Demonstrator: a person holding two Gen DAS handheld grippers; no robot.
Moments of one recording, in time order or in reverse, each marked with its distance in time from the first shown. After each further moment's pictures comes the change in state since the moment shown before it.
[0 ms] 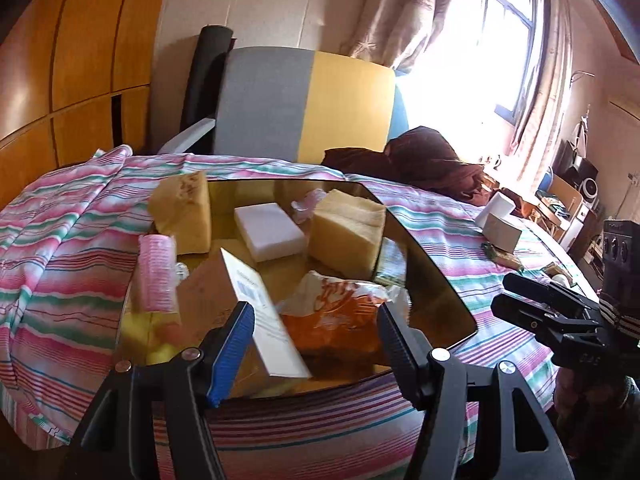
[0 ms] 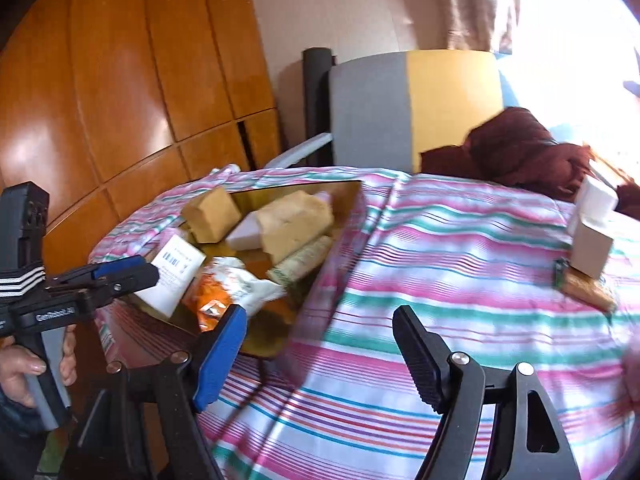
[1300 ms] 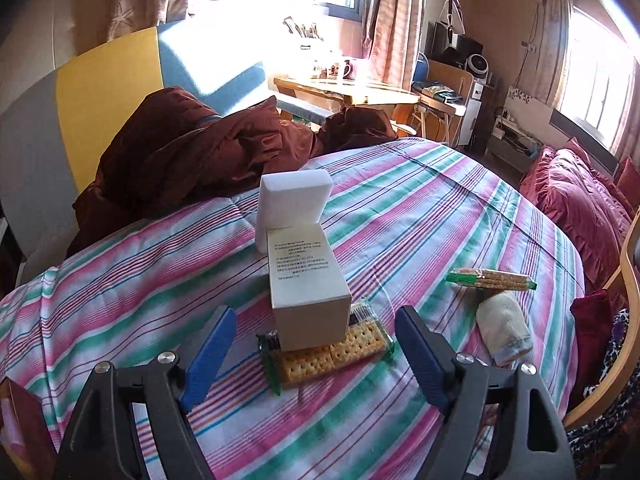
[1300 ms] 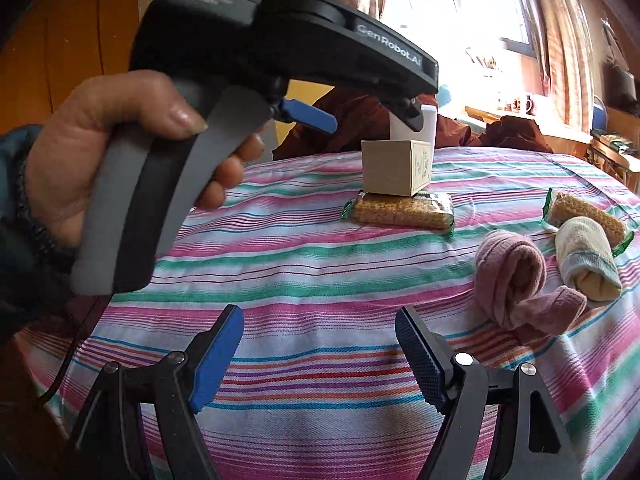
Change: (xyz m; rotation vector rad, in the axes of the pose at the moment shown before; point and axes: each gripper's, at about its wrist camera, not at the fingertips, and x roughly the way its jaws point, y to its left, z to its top) left arm 0.239 -0.349 0.103 0.456 0.217 -0.302; right arm -0.032 -0.148 -0.064 0.184 -0.069 -0.266
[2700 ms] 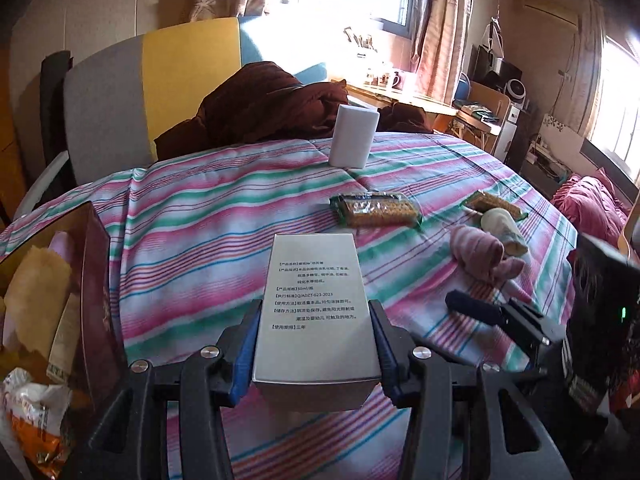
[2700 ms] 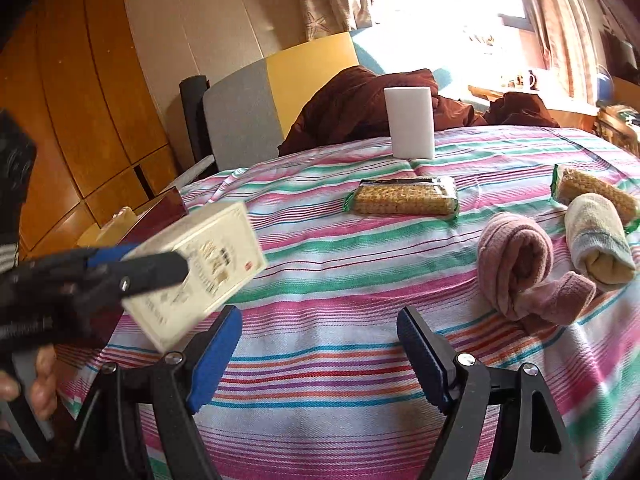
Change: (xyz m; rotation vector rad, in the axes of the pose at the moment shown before) left arm -0.113 0.021 -0.164 -0.138 -0.055 0.116; right arm -0.007 -0.011 0.005 0.074 0.020 0.038
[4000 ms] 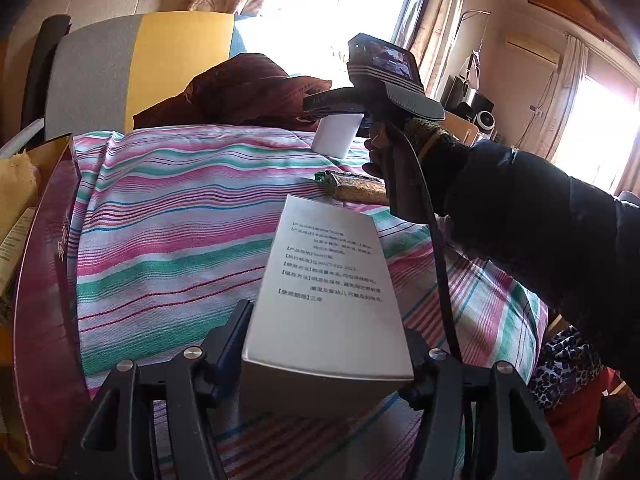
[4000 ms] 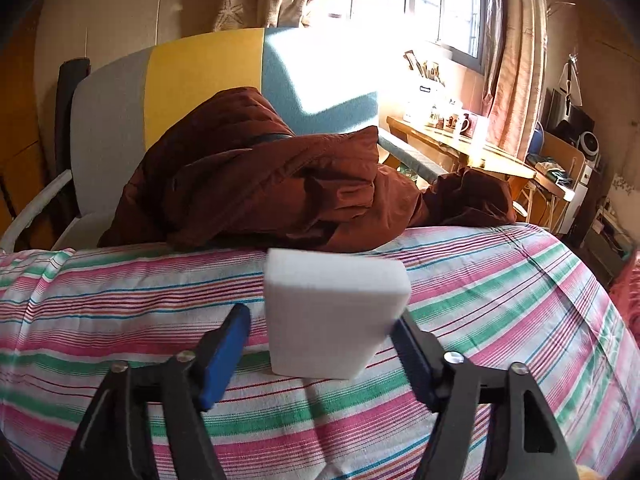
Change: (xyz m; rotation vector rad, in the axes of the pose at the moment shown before) left arm 0.022 0.031 -0.042 -0.087 -0.079 -0.193; right arm 0.186 -0.048 0.204 -0.080 0.019 -0.484
